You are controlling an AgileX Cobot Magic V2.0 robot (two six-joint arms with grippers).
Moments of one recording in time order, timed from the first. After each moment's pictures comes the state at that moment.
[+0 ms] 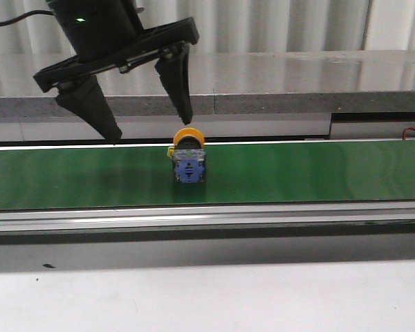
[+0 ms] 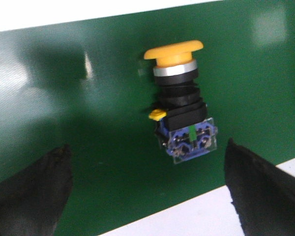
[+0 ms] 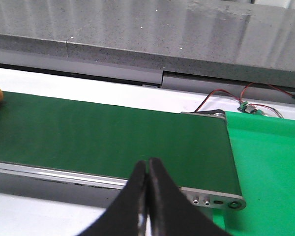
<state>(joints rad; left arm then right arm) -0.54 1.84 -1.53 -0.20 1.01 -0.31 0.06 0.16 -0.31 0.12 0.44 -0.12</state>
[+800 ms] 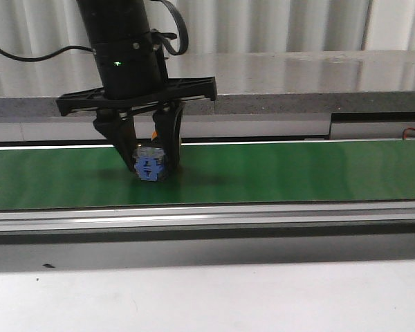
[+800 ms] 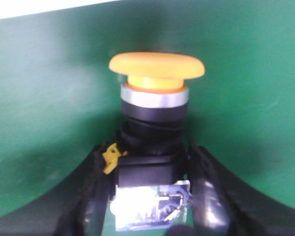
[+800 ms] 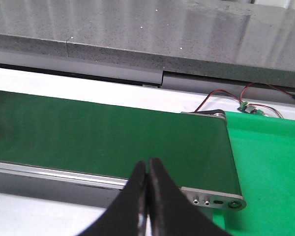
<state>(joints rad) -0.59 2.00 -1.65 -0.03 1.12 -0.45 0.06 0.16 -0.31 0.12 0.44 -0.12</state>
